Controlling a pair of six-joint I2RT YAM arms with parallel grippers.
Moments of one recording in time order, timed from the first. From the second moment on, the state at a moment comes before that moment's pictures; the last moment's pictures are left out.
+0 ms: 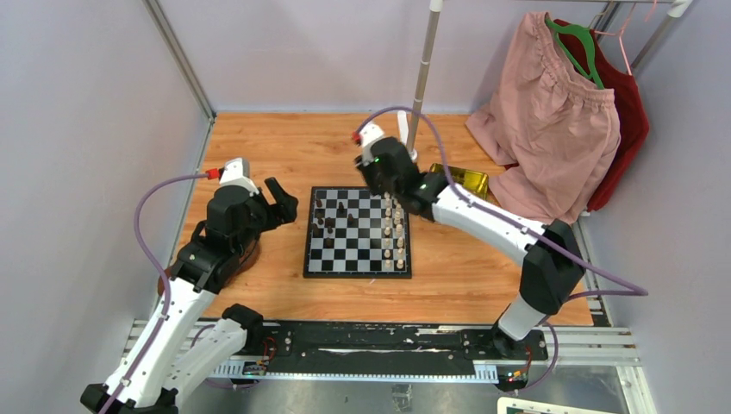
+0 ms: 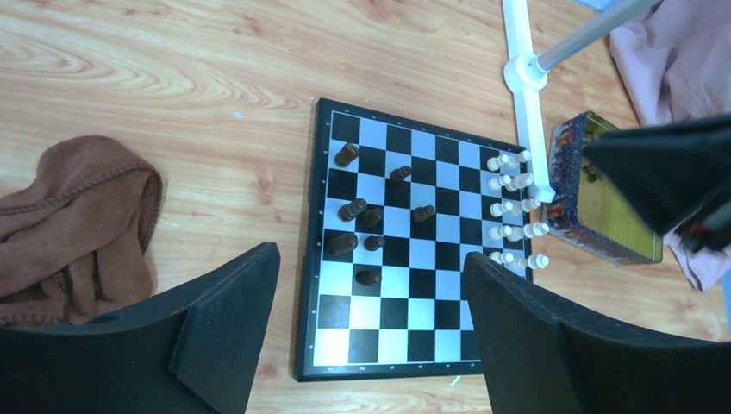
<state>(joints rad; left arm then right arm) -0.39 0.70 0.85 -0.57 -0.23 -0.55 0.88 1.63 1.36 -0.21 0.19 -0.01</state>
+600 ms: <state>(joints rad) -0.39 0.70 0.85 -0.56 -0.19 -0.55 0.37 1.80 1.38 -0.48 0.30 0.06</state>
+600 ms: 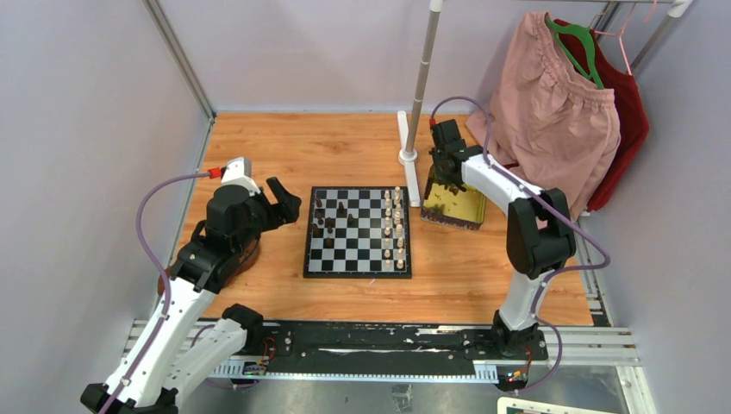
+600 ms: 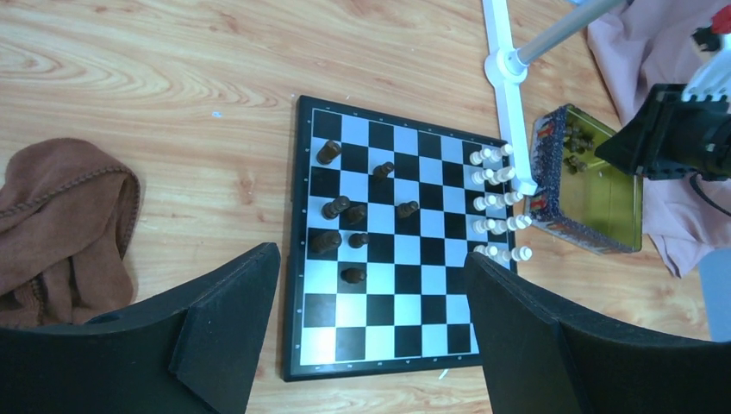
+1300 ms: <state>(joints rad) -0.39 0.73 0.85 -0.56 -0.18 -0.55 0.27 1.97 1.49 -0.58 0.19 -0.16</state>
